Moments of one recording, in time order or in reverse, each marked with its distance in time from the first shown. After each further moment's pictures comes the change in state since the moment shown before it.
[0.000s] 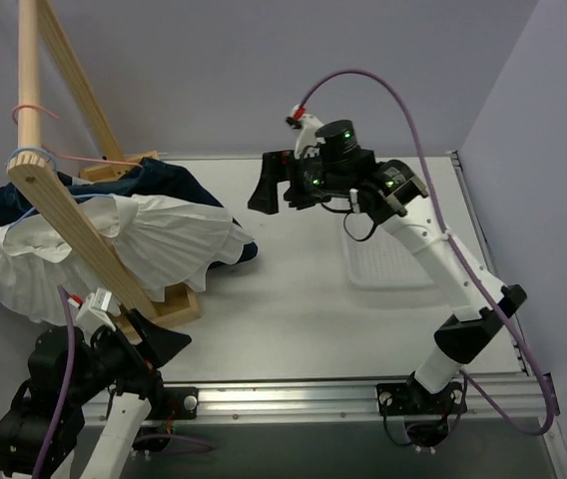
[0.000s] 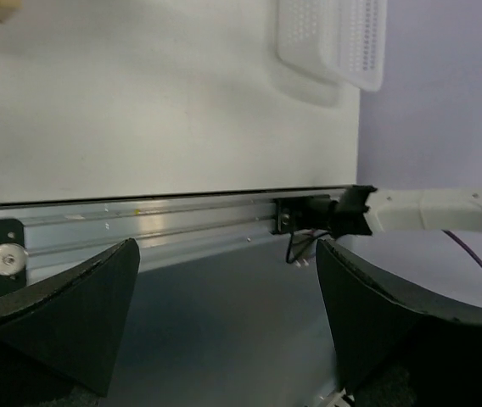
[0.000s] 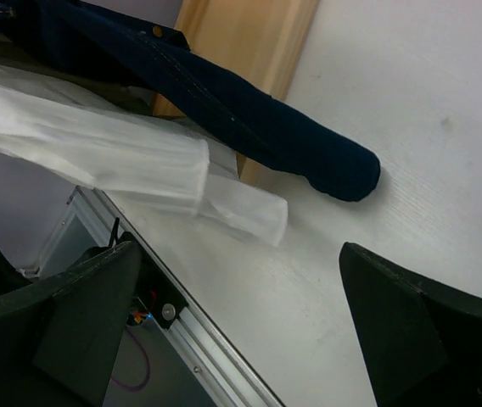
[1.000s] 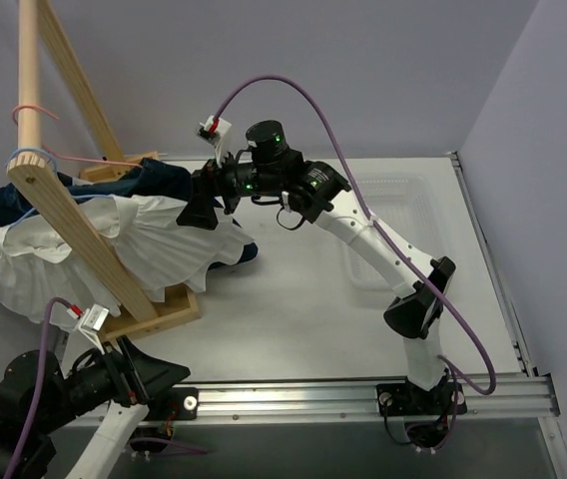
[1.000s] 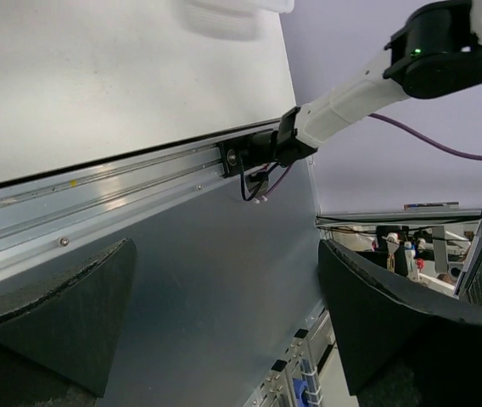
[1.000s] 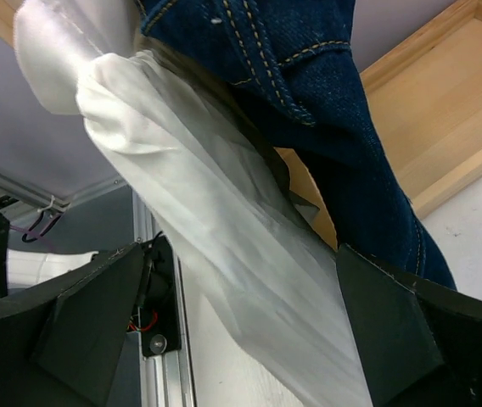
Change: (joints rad) left arm -0.165 -0.055 0.094 -0.014 0.158 -0.069; right arm 0.176 0.355 0.286 0.302 -0.317 -0.229
